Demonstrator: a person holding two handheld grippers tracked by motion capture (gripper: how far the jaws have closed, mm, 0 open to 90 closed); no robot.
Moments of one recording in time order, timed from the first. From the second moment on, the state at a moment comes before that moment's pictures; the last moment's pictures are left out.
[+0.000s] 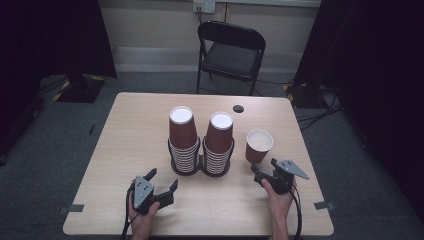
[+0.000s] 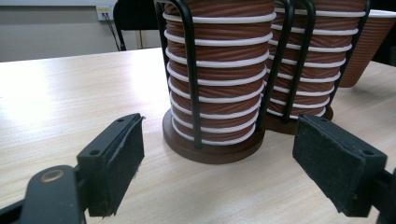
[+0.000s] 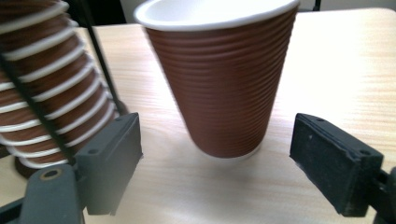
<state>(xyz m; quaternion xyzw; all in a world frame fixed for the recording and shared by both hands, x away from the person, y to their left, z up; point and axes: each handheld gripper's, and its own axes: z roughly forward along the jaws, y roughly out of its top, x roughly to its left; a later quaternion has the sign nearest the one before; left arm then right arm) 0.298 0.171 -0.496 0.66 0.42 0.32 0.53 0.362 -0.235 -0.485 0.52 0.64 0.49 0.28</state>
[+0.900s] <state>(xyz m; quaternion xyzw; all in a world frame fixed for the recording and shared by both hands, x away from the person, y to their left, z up) 0.295 0.173 -0.497 0.65 0.43 0.33 0.54 0.302 -0.191 -0.495 0.46 0.64 0.55 0.29</state>
